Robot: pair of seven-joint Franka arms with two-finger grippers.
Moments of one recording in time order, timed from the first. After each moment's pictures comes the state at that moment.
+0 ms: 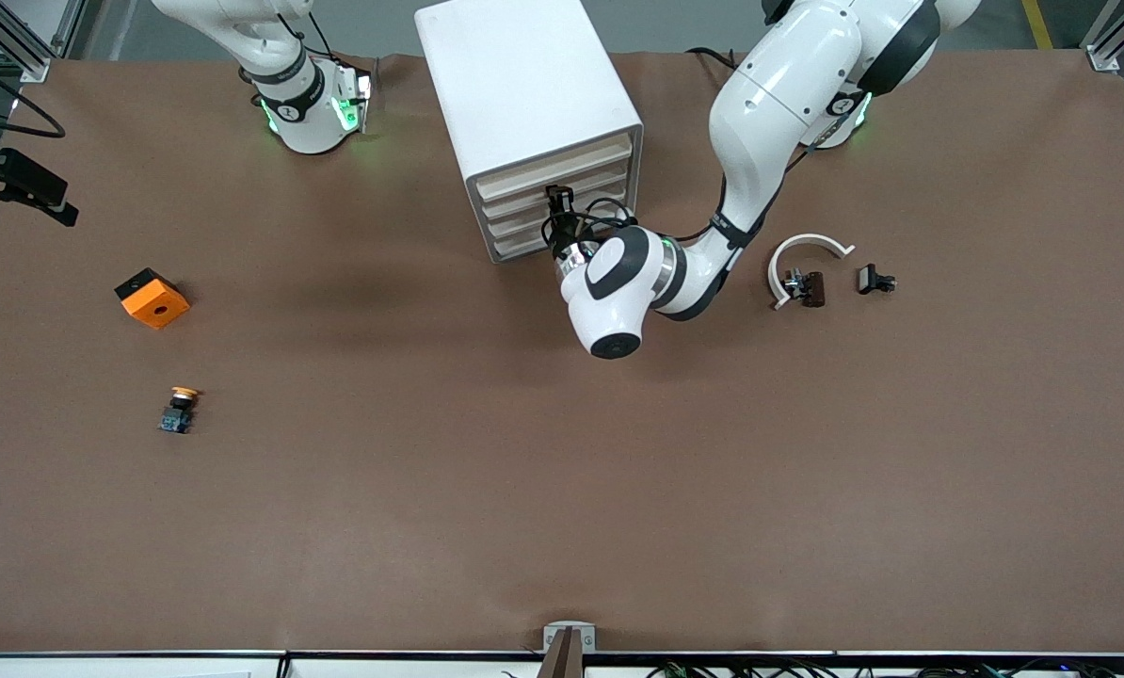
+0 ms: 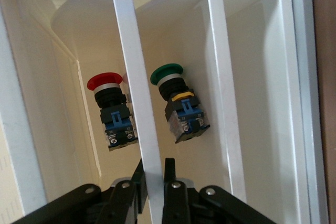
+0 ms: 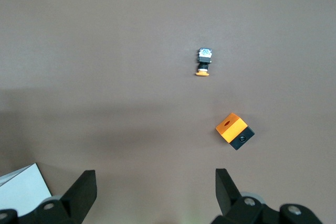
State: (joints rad) left arm -0.58 0.87 -0.20 -1.41 -0.82 1.47 -2.23; right arm -0.02 -0.11 -0.06 -1.64 -0.01 1.52 -0.03
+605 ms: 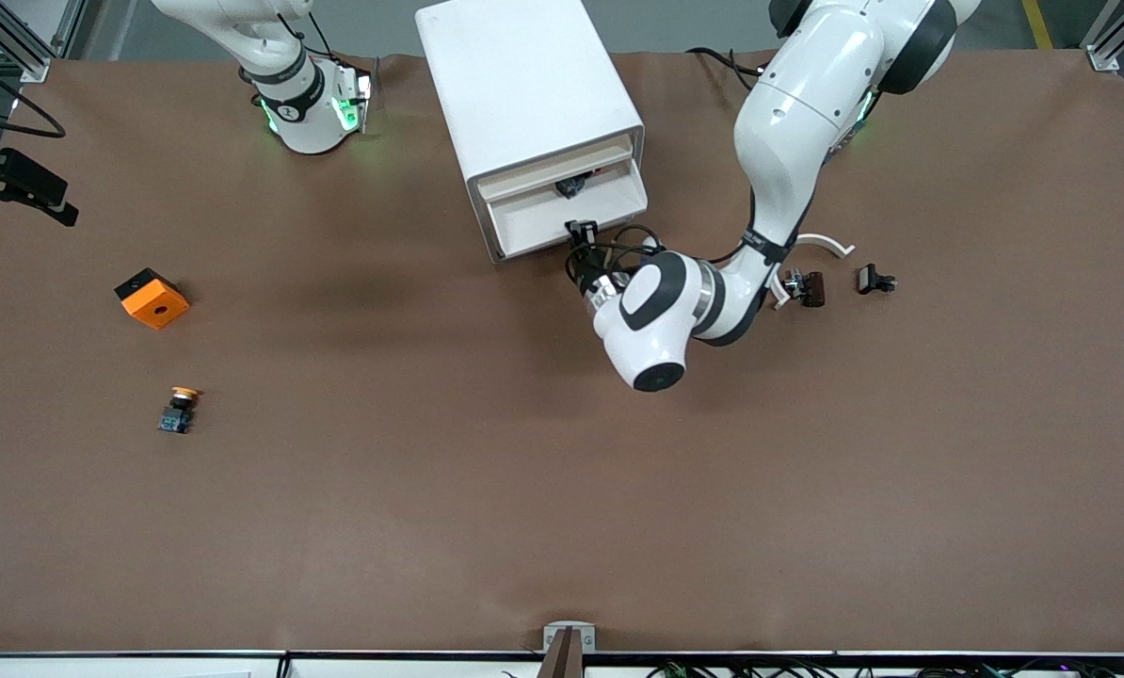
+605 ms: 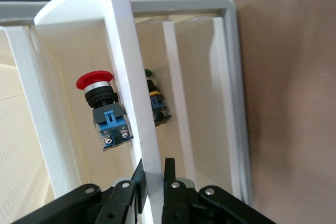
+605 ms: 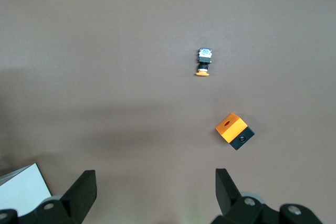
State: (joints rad) left arm -0.56 0.86 -0.07 -1.34 -0.83 1.44 -2.18; right arm -0.02 -0.11 -0.06 -1.64 -0.01 1.52 -0.03
